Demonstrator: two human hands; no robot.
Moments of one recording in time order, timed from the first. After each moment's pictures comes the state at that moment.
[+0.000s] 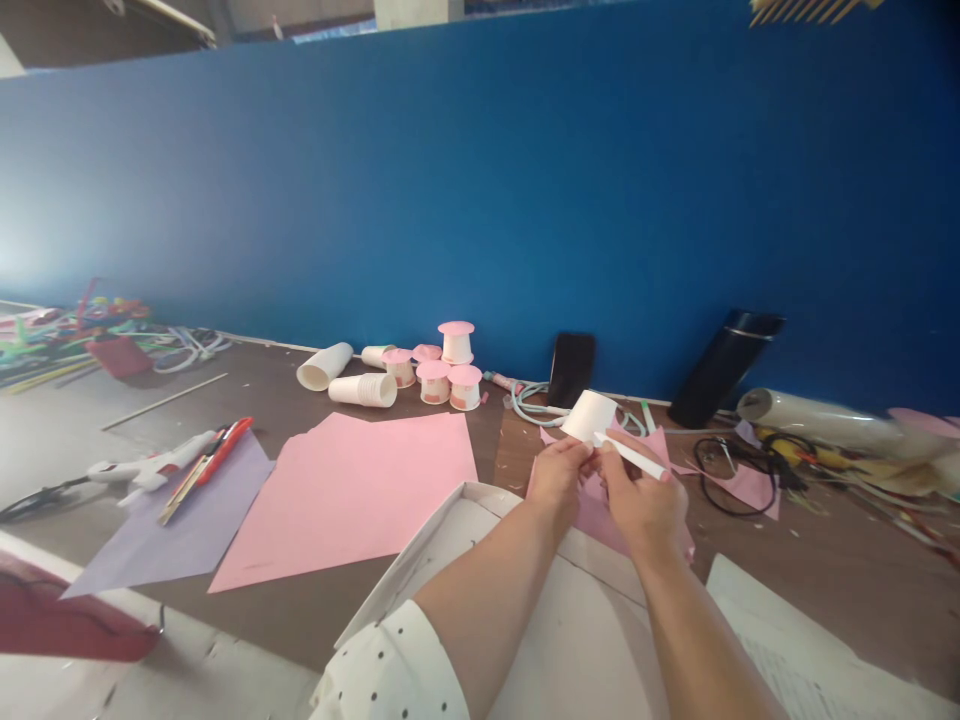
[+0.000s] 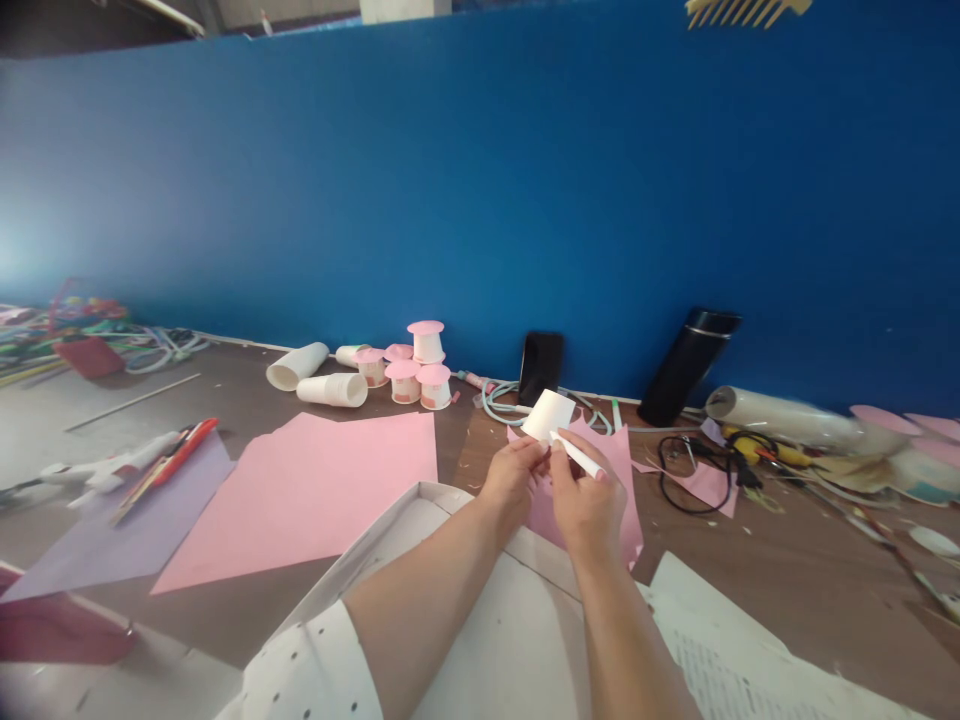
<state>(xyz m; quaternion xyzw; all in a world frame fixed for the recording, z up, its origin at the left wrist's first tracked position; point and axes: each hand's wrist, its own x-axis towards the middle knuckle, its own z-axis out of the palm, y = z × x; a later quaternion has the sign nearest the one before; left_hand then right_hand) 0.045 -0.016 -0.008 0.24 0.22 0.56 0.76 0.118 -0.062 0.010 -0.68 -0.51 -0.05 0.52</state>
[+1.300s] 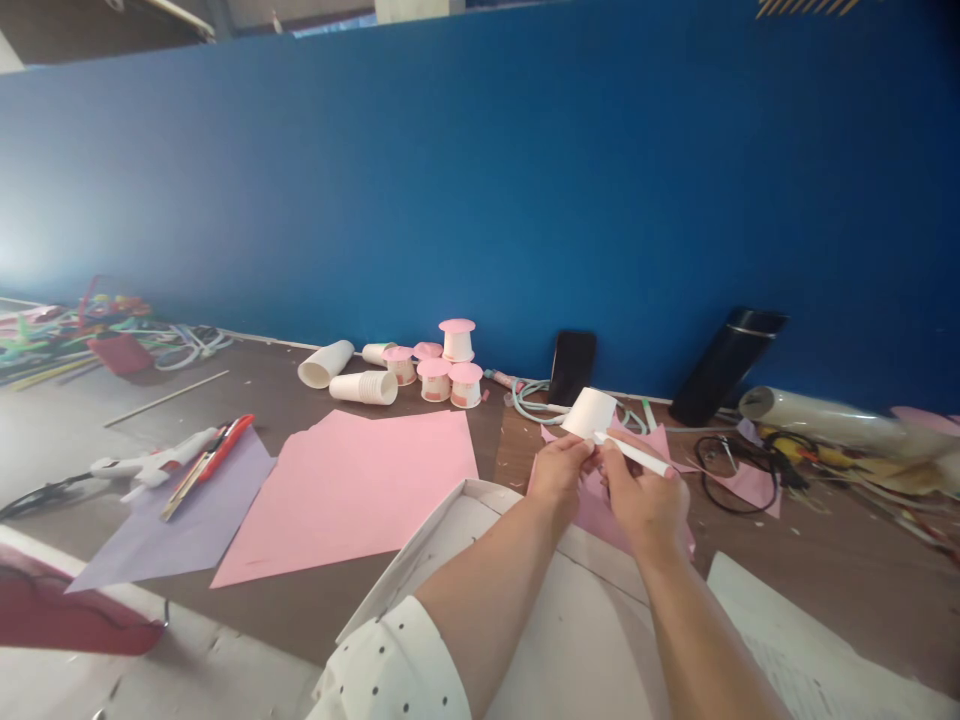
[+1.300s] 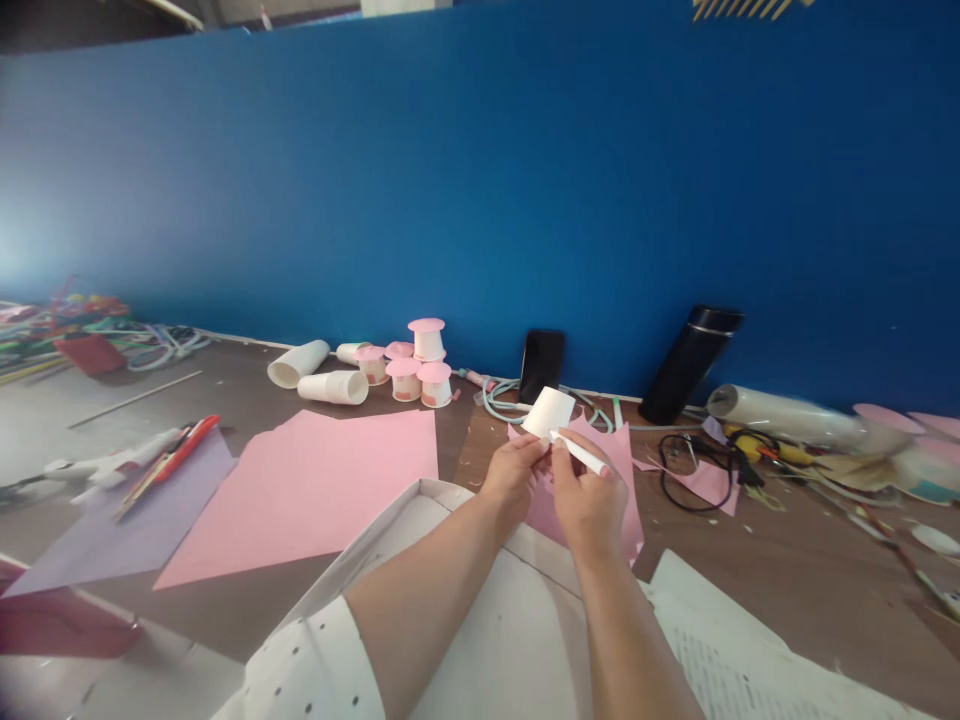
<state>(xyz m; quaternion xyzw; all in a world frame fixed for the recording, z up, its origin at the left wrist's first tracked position) 0.046 -0.013 -0.009 0.24 0.22 0.56 0.76 0.118 -0.064 0.015 -0.70 -0.51 -0.03 0.50</state>
